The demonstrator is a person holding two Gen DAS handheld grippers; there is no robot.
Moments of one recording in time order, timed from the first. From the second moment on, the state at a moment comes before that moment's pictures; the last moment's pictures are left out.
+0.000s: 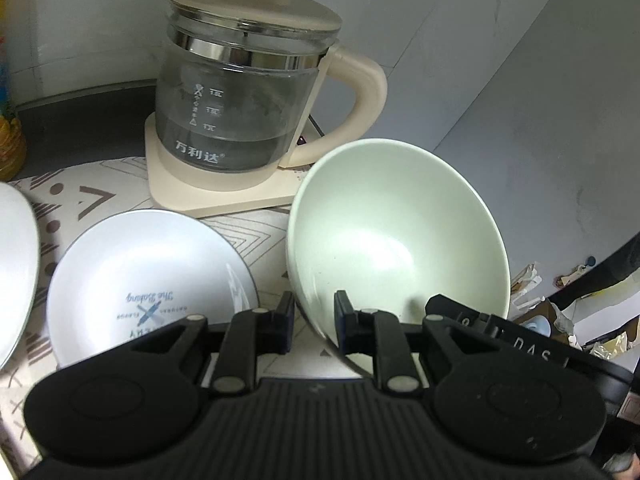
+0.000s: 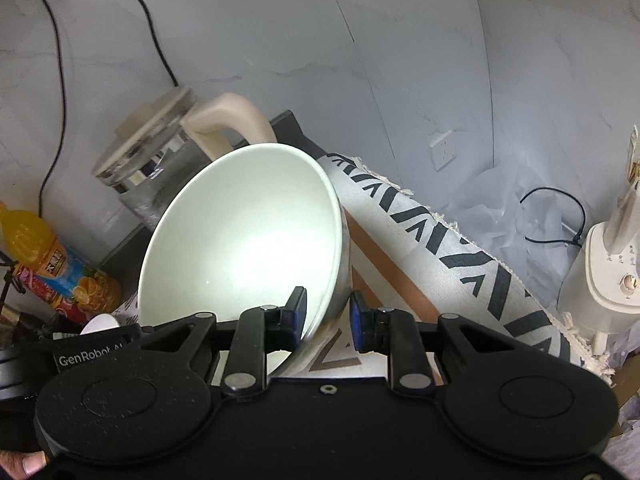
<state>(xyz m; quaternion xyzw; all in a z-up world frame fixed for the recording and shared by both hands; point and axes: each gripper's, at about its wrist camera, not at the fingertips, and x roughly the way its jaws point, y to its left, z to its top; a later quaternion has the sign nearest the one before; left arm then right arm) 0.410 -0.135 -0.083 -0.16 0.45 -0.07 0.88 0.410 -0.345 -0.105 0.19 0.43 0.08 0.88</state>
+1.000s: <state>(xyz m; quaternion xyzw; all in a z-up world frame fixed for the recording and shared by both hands) 0.315 -0.119 -0.043 -0.18 0.41 -0.04 0.89 0.336 -0.333 -0.063 0.17 0.38 0.13 0.90</state>
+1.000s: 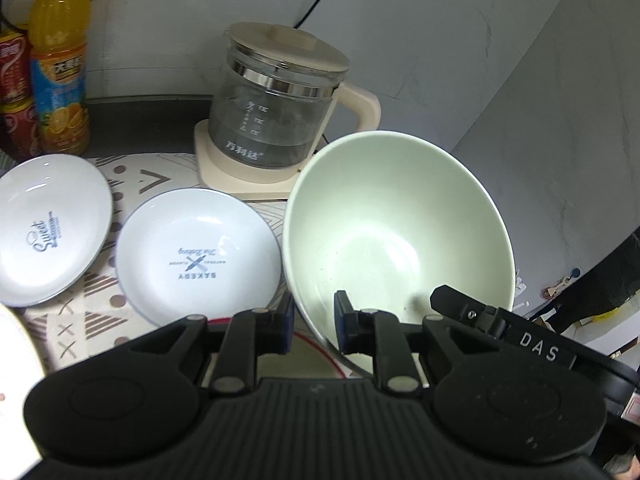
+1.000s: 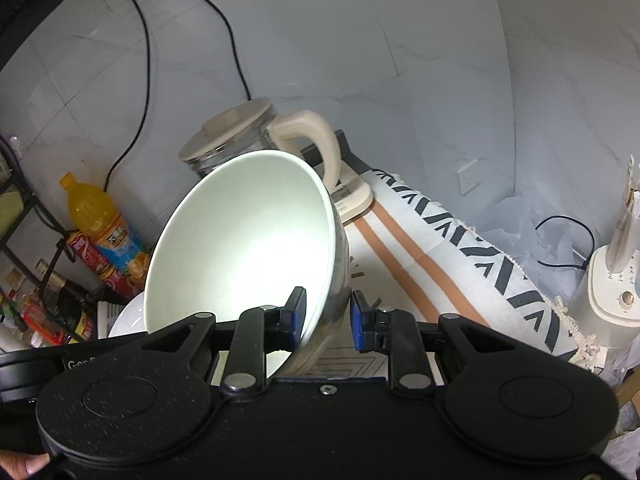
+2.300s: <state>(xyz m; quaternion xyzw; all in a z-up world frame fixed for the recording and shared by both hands) 0.221 -0.094 -0.035 -0.19 0.42 0.02 0.89 0.269 -0.301 -0.066 0.13 0.40 0.22 0.88</state>
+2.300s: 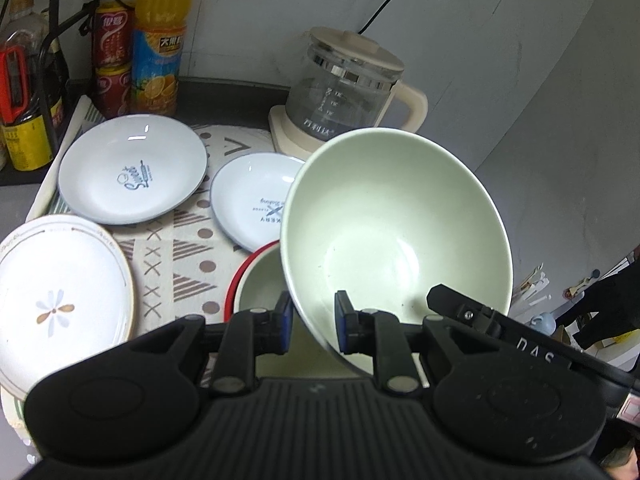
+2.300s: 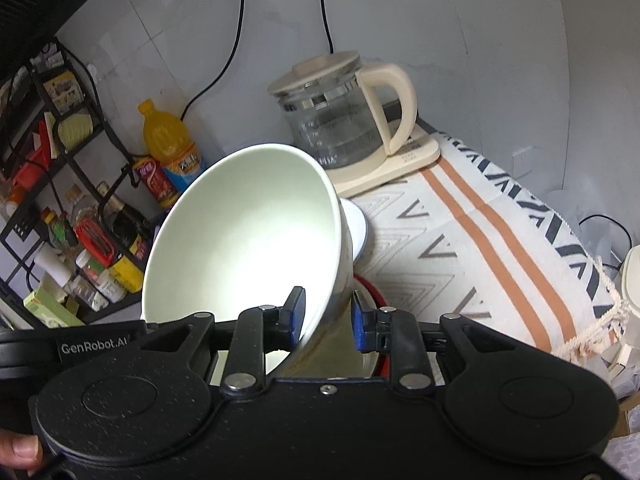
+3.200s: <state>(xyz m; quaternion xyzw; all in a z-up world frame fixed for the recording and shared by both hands) 0.233 -0.096 -0.078 -0.20 0.47 0.05 0.86 0.282 -0.289 -0.099 0.09 0.45 0.23 0.86</state>
